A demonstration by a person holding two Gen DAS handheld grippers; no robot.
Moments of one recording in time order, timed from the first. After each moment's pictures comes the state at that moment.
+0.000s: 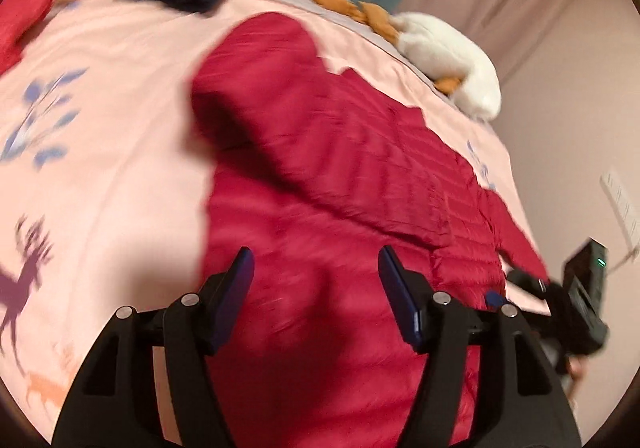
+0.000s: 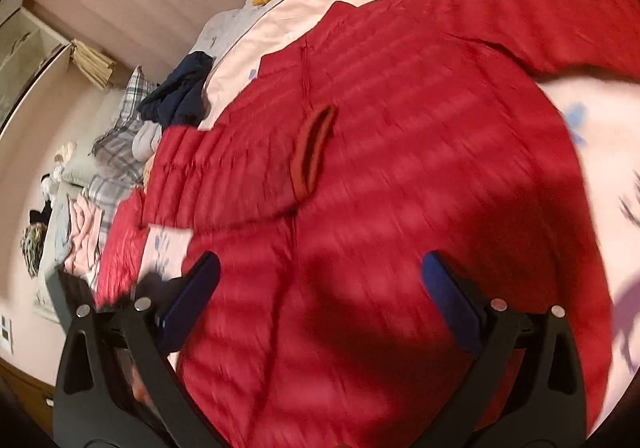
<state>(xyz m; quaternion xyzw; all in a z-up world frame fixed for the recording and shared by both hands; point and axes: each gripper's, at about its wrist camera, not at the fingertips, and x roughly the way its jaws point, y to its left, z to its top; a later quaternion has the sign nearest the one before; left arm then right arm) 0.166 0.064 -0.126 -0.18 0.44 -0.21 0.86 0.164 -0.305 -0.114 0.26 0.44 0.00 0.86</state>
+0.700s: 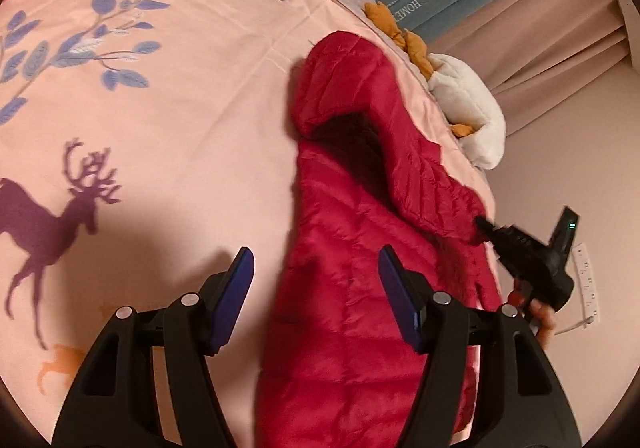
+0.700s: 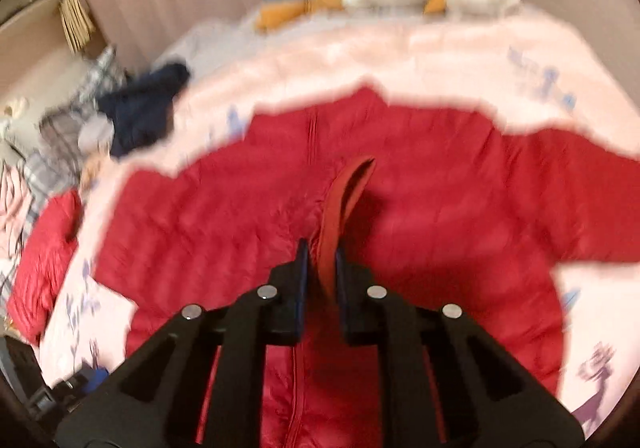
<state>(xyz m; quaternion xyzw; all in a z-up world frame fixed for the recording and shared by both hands) 0.165 0.131 -0.149 -0.30 0.45 -0.20 0.81 0.233 -0.277 -0.050 0.08 0.35 -0.11 0.93</state>
